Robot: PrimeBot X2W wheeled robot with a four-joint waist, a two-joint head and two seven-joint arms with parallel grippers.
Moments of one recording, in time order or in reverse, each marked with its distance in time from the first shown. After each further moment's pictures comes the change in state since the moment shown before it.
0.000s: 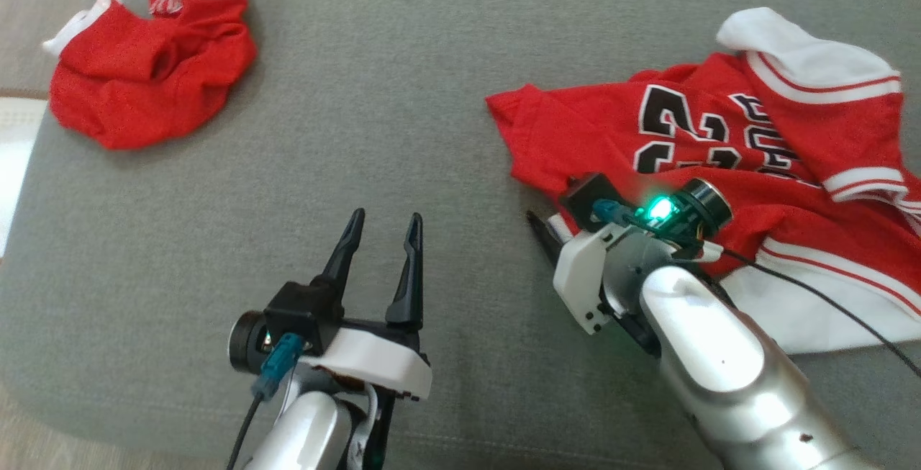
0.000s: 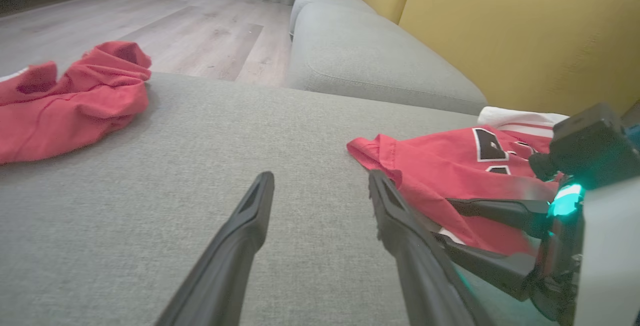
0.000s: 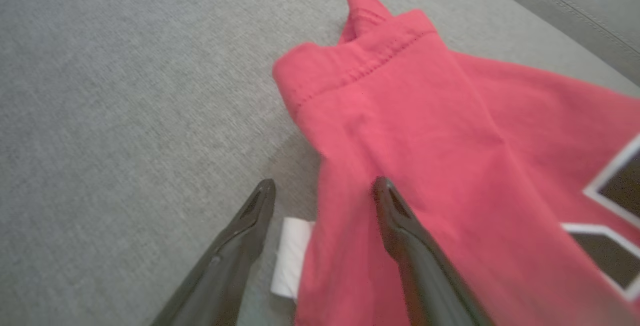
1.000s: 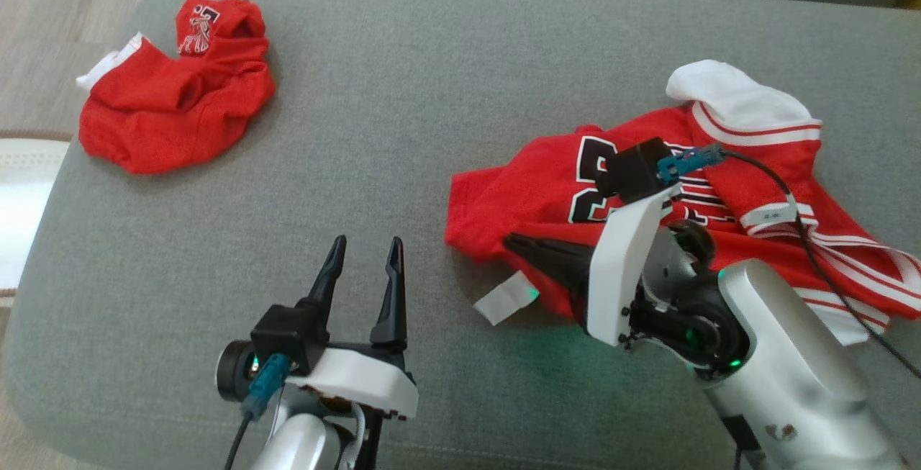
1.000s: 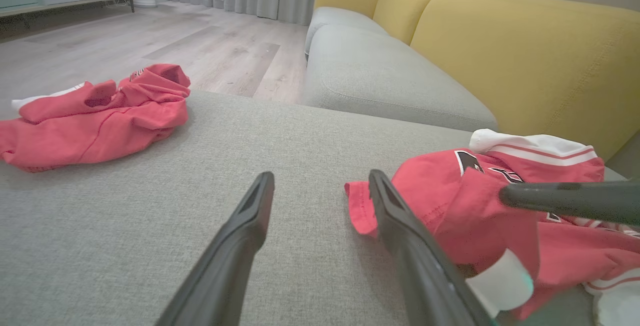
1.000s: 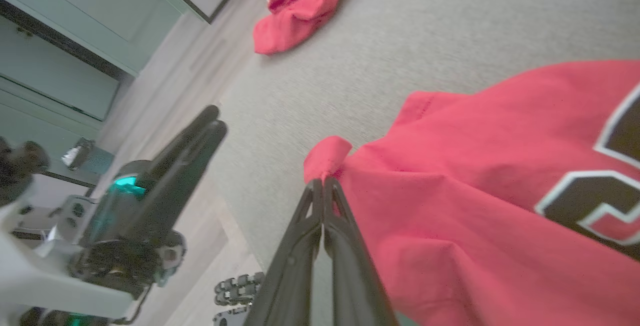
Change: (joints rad) left arm 0.060 0.001 0.036 0.008 -0.001 0.014 0.000; right arm 0.110 -0.131 0.025 -0.492 0.909 0.000 0.504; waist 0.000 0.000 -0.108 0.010
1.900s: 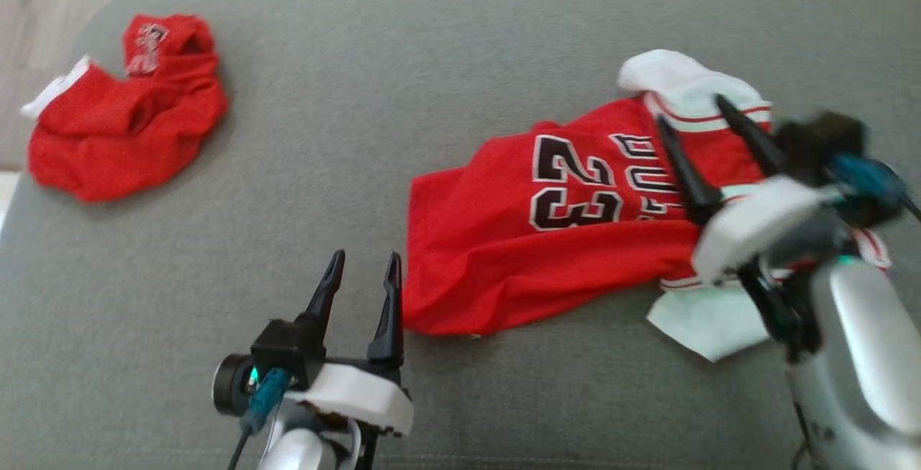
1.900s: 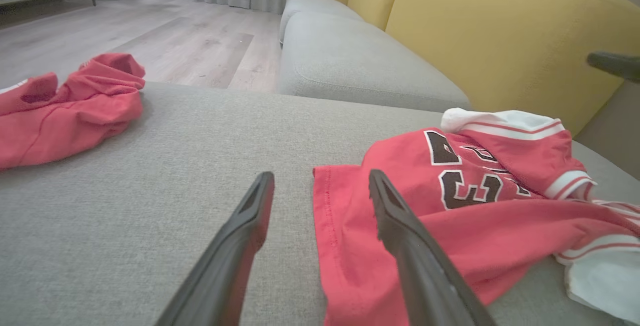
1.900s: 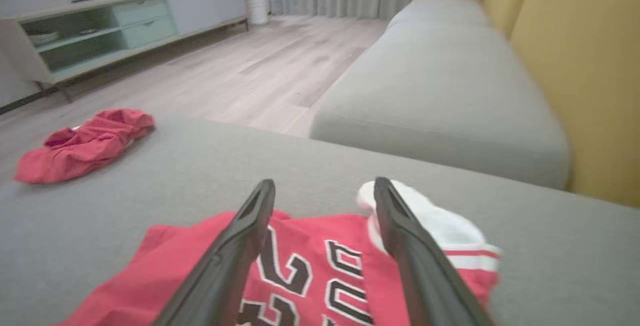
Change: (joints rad) left arm 0.025 0.000 0.010 0.001 0.021 -0.017 0.000; right arm 0.051 0.006 -0.317 -0.006 -0.586 0.000 -0.439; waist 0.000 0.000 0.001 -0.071
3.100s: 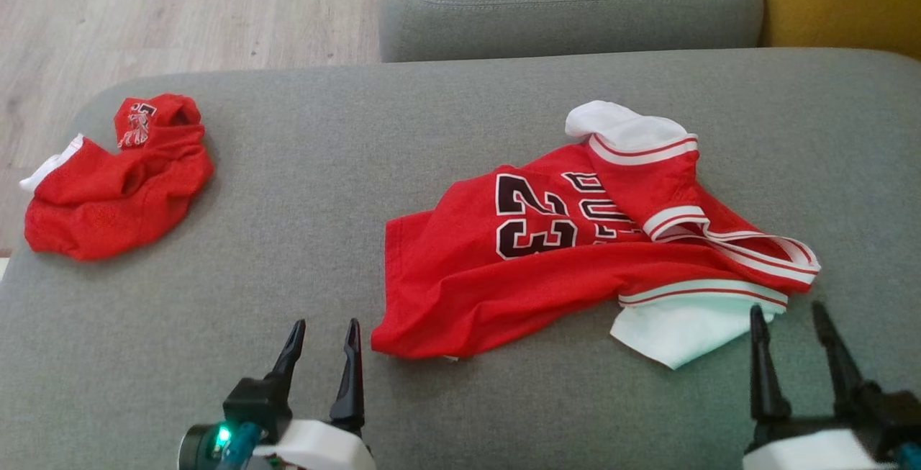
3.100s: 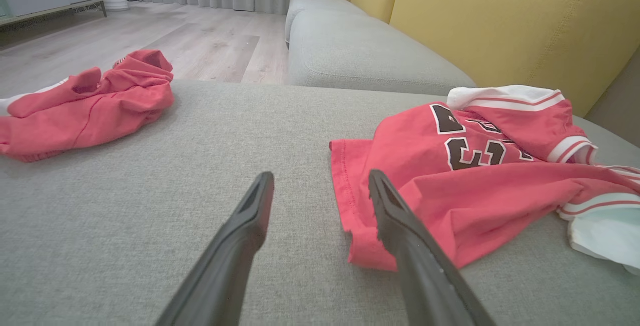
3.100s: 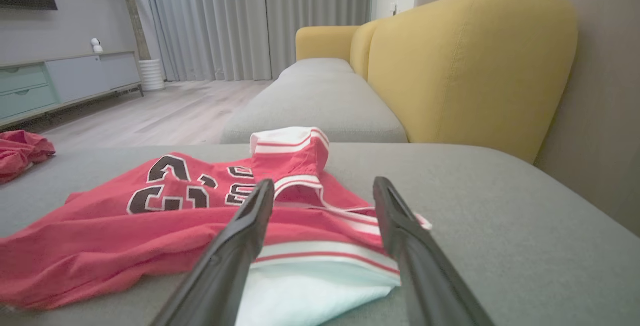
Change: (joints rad) left arm 0.148 0.002 0.120 0.058 0.067 -0.049 0.000; right arm 0.552 0.158 -0.302 -0.006 -0.216 0.000 -0.573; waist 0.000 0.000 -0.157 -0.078
